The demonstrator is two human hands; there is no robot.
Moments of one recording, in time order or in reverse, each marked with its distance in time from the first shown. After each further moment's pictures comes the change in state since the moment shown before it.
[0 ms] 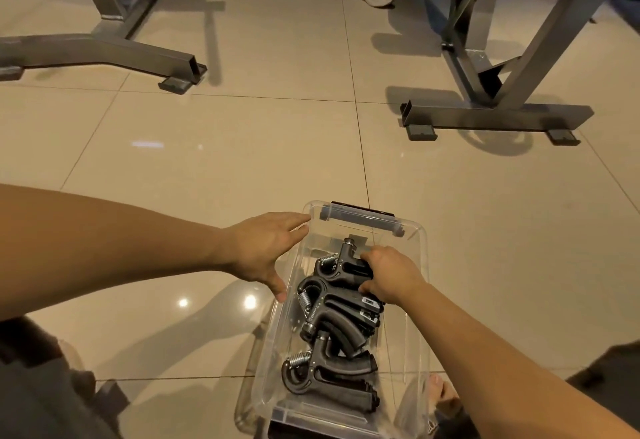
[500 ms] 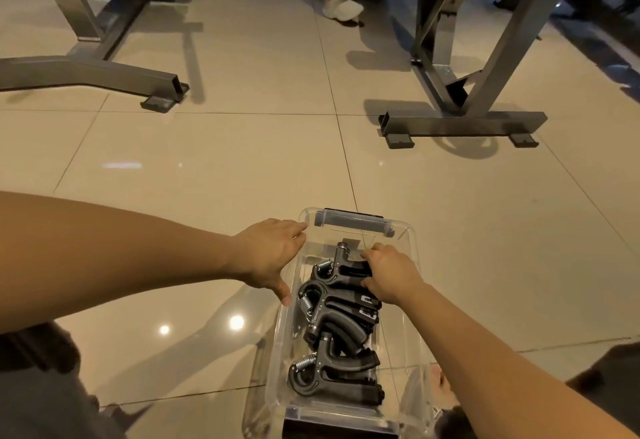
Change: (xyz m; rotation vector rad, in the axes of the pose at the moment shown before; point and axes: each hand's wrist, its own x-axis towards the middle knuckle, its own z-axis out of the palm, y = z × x) left_hand -0.004 0.007 -0.007 0.159 -0.033 0.005; right_hand -0.024 -0.013 -0.012 -0.059 0.066 0.104
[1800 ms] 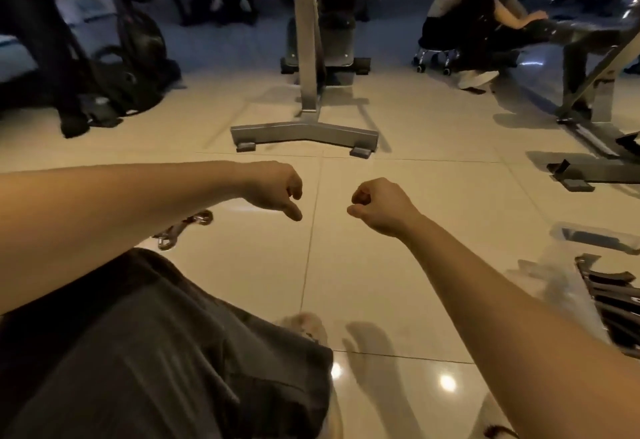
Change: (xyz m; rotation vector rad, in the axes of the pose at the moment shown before) left_hand -0.513 -0.294 0.072 -0.299 0.138 -0.508; right_hand -0.093 -0.595 -0.137 0.518 0.360 -0.249
